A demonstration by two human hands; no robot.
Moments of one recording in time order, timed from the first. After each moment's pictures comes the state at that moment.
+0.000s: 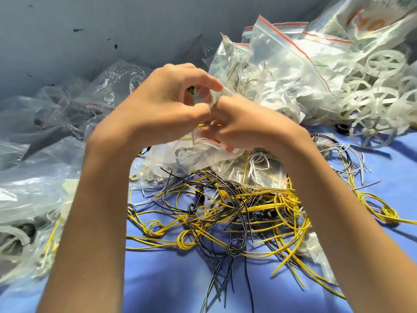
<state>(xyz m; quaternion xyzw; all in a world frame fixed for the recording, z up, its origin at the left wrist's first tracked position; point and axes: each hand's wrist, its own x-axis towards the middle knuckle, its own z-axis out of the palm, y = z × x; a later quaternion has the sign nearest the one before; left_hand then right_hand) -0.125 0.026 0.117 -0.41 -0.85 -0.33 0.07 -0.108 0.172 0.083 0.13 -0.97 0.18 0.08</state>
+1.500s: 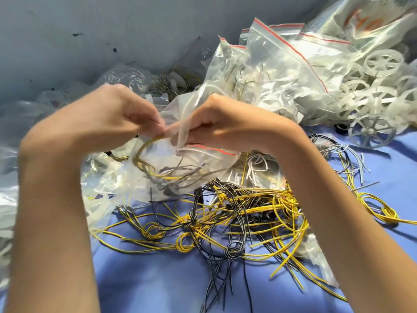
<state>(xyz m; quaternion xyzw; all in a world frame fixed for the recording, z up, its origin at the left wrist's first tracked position) -0.160 -0.033 0.112 -0.36 -0.91 -0.22 0.05 -0.103 0.166 0.086 0.26 -0.90 0.35 0.03</state>
